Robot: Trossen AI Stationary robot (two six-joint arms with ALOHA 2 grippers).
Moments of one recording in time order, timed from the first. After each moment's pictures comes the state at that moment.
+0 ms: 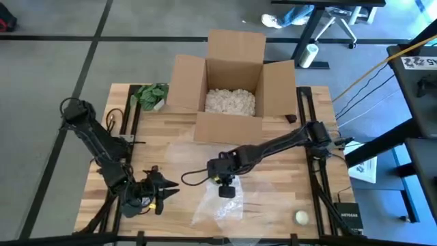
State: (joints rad) left arm -0.97 1.36 0.73 -0.15 -0.98 -1.13; right arm 0.27 2.04 1.58 -0.72 -0.13 0.29
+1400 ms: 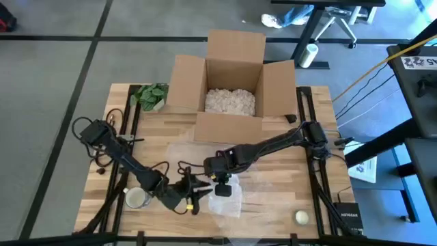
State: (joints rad) left arm -0.63 1.74 0.86 0.46 -0.81 -0.64; right arm 0.26 2.06 1.63 -0.71 -0.12 0.28
